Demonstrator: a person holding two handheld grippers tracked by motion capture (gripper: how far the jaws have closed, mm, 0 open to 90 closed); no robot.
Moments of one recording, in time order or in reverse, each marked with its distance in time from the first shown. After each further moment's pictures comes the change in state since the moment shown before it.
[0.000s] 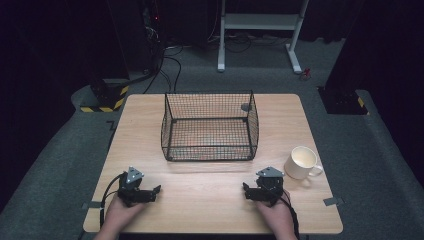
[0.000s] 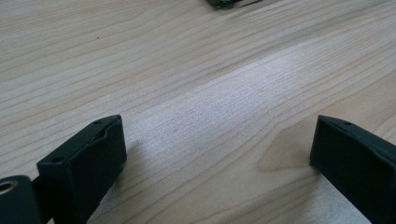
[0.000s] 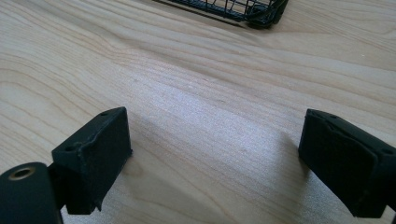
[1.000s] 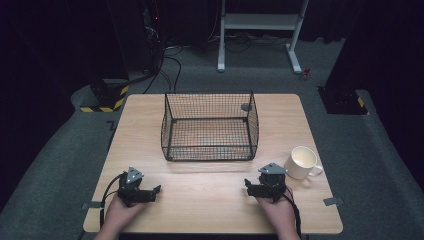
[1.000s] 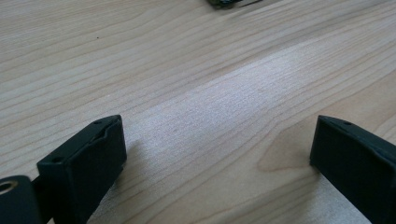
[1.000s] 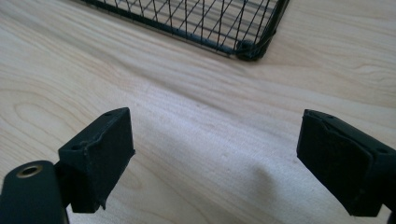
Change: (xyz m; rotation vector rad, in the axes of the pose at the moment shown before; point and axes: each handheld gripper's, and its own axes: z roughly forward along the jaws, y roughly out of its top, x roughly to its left) left arm 0.000 0.000 0.000 0.000 0.000 0.000; right arm -0.006 0.014 -0.015 -0.047 0.011 -0.025
